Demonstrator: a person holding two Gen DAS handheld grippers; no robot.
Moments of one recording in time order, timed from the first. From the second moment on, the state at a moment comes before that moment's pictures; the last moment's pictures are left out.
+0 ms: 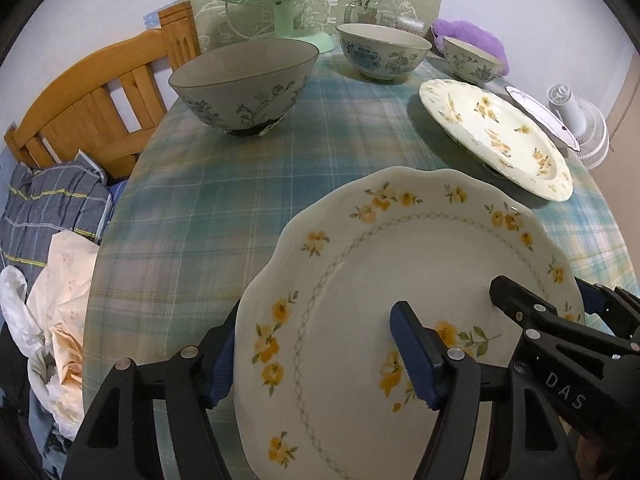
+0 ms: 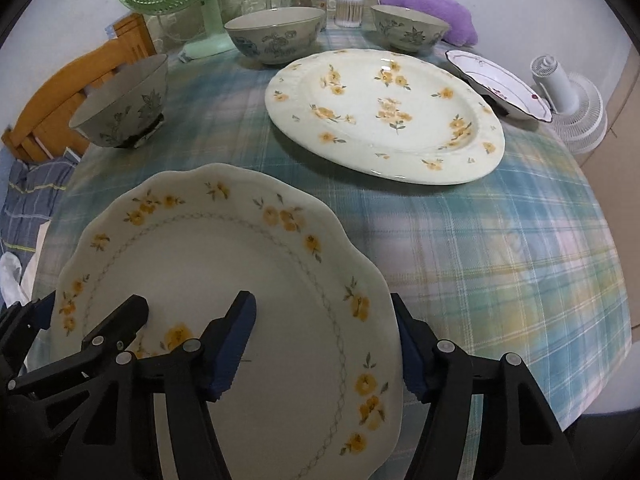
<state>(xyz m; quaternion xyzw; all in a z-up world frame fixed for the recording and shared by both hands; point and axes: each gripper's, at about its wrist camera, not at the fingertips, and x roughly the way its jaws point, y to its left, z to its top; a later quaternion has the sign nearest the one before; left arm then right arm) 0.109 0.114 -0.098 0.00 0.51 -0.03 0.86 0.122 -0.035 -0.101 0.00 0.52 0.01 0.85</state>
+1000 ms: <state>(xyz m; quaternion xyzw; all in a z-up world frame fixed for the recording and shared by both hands) 0.126 -0.038 -0.060 -0.02 0.51 -0.02 0.86 0.141 -0.181 -0.052 -0.02 0.51 0.00 0.86</state>
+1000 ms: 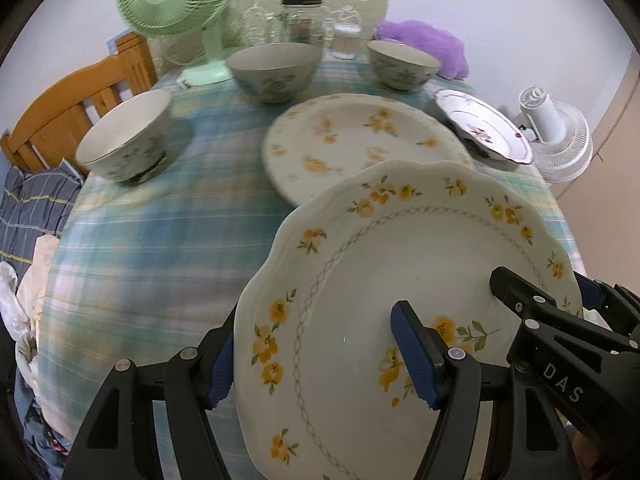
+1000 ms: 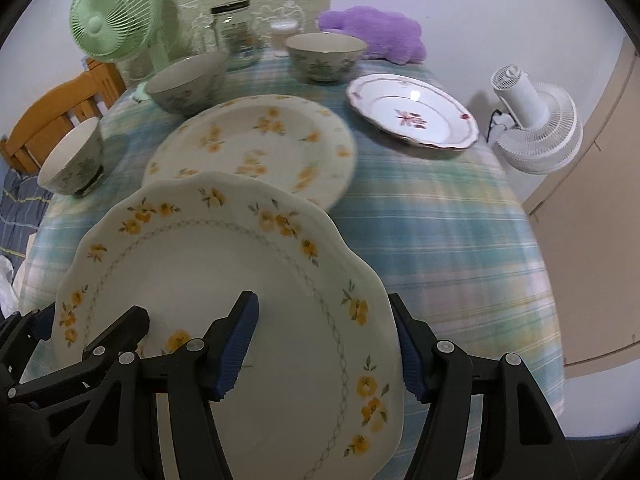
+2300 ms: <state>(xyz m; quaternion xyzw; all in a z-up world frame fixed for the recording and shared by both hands) 0.165 -0.195 -0.097 0.02 0.54 -0.05 0.84 0.170 -0.354 -0.095 0.02 0.55 -0.03 0.83</state>
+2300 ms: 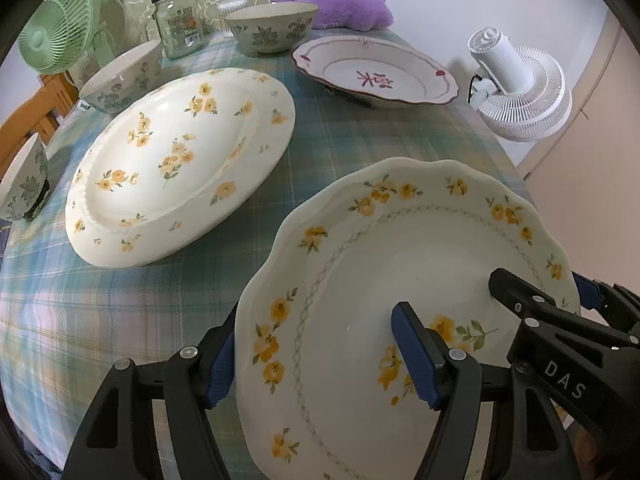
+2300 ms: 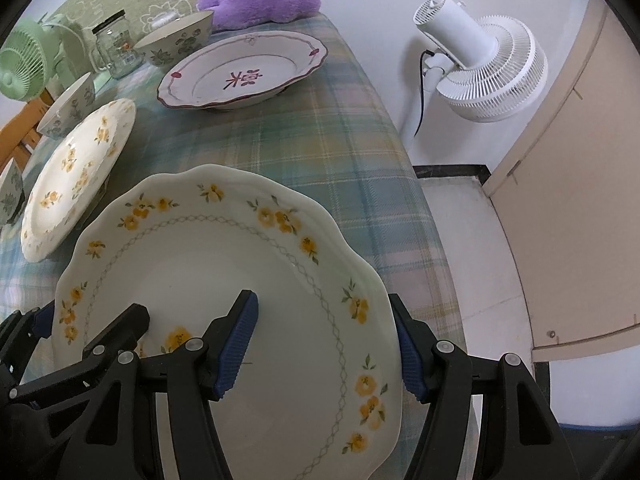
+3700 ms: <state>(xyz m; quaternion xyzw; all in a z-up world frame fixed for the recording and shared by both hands) 0.255 -0.046 -0.029 0.04 0.46 -0.05 0.89 0.250 -0.184 -0.016 0.04 0.46 -0.03 0.89</state>
